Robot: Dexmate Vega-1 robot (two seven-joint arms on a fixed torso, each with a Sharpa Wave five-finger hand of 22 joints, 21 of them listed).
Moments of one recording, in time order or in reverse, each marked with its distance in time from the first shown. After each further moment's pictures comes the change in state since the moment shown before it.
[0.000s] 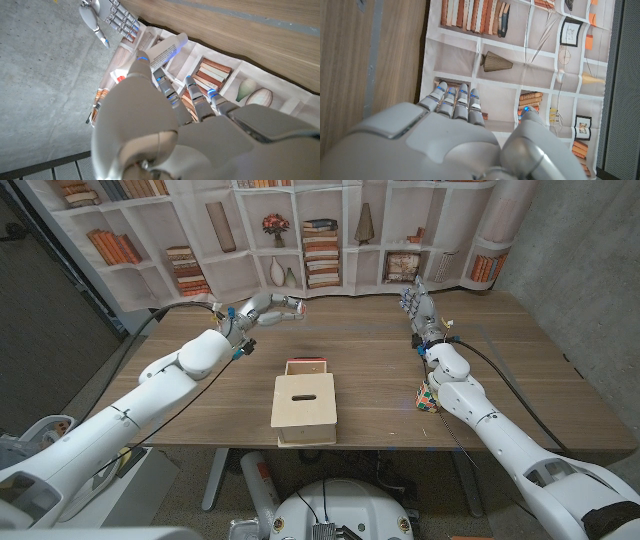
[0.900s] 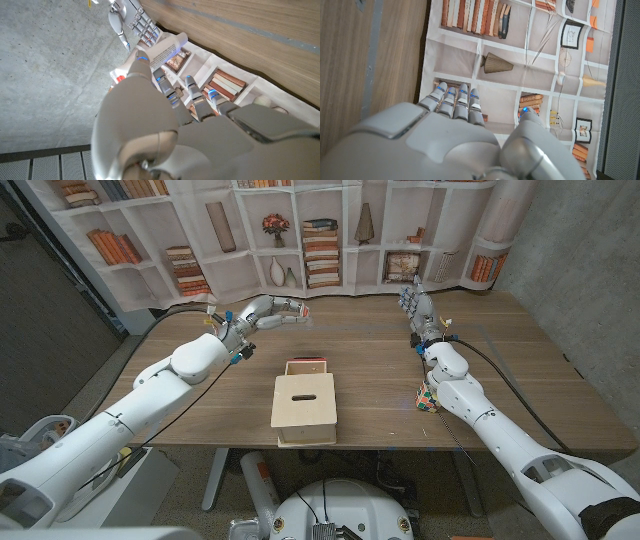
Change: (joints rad) left arm 0.046 0.021 -0.024 -0.013 -0.097 -0.056 -0.072; left_hand 0.000 0.000 0.000 0.000 -0.011 0.011 0.000 0.000 -0.003 0.011 0.000 0.000 0.000 0.005 -0.005 0.000 0.000 0.000 0.014 0.000 0.000; right arm 0.012 0.003 -0.007 0.015 -0.011 0.003 0.002; right_hand -0.013 0.013 0.000 0.000 0.000 0.000 0.000 0.000 0.000 0.000 0.000 0.000 0.000 0.000 0.000 0.000 0.000 0.000 0.000 -0.008 0.000
